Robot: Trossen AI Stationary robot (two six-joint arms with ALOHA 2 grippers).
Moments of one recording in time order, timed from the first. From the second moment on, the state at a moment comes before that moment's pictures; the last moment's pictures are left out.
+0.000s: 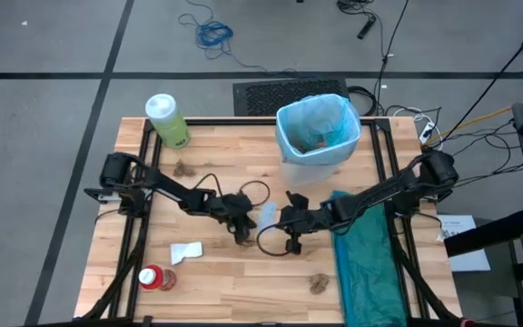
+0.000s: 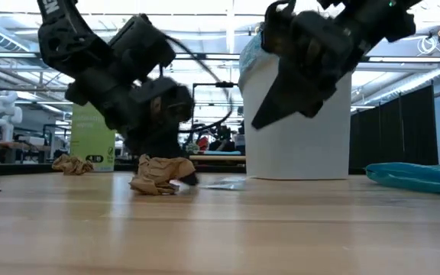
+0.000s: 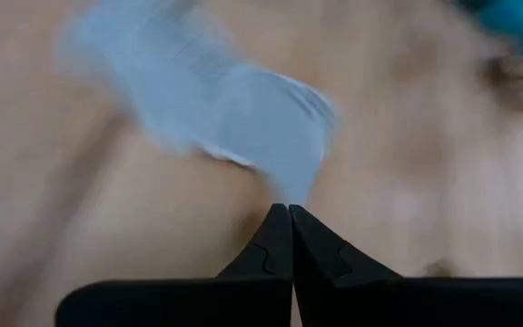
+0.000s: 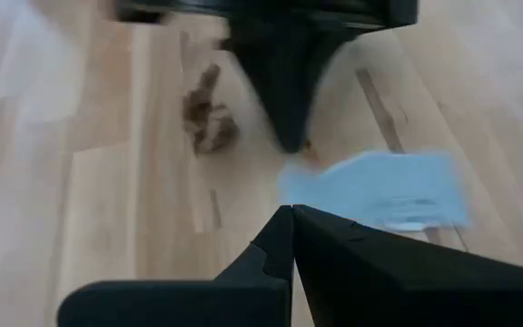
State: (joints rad) left arm -0.10 1.79 0.67 0.46 0.13 -0.57; right arm 0.28 1.67 0.88 0.04 0.25 0.42
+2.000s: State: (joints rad) left arm -0.17 1.53 0.71 0.48 0.04 -0.40; right arm 0.47 1.79 1.22 -0.54 0.66 0.46
